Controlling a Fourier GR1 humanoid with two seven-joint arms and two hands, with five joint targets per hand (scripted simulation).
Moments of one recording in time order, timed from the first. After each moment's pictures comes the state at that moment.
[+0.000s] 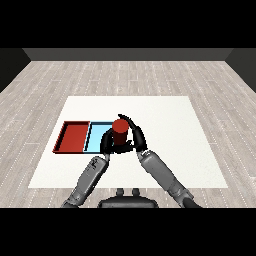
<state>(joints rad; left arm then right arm) -0.32 0.01 -0.39 -1.47 0.14 0.47 -0.06 -0.51 0.00 0.51 -1.58 0.14 -0.48 0.13</state>
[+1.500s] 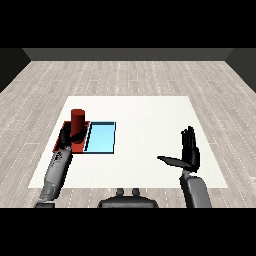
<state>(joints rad) -0.32 0.34 0.03 -1.23 0.08 0.36 -0.05 0.10 -0.16 0.07 -1.93 -0.12 -0.26 -0.12</state>
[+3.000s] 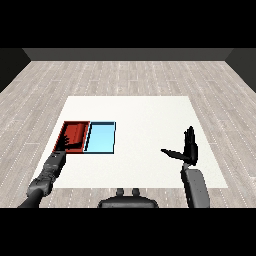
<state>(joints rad) -0.66 0.44 0.17 -0.12 -0.05 0.31 -0.12 0.00 -0.18 -0.04 -1.63 -0.09 -0.26 -0.20</state>
